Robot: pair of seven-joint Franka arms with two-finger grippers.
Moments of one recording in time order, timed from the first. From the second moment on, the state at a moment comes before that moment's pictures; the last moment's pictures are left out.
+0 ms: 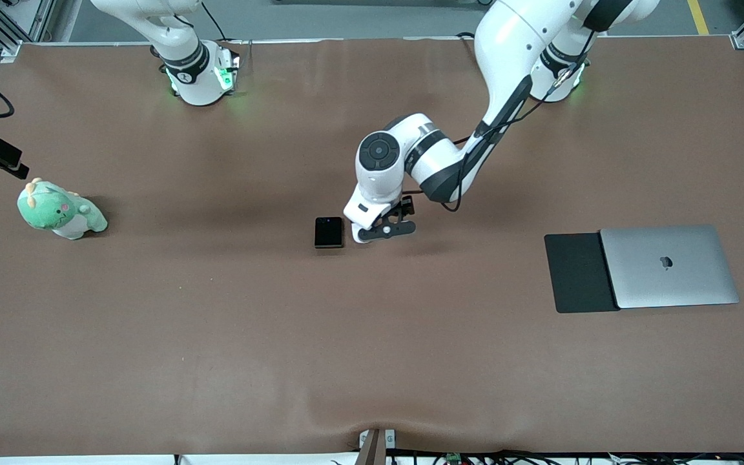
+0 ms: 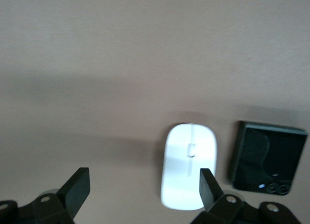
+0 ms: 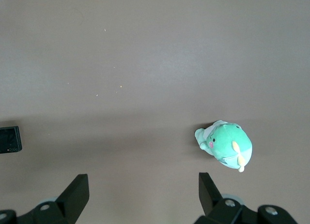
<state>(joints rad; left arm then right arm) -0.64 0.72 -0.24 -1.51 0.16 2.20 -1.06 -0.02 -0.03 -0.09 -1.58 -0.02 1.57 -0.05</state>
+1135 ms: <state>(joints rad) -0.80 0.90 -0.12 -1.37 0.16 2.25 -1.18 -0.02 -0.03 -0.09 -1.58 -0.02 1.57 -0.05</state>
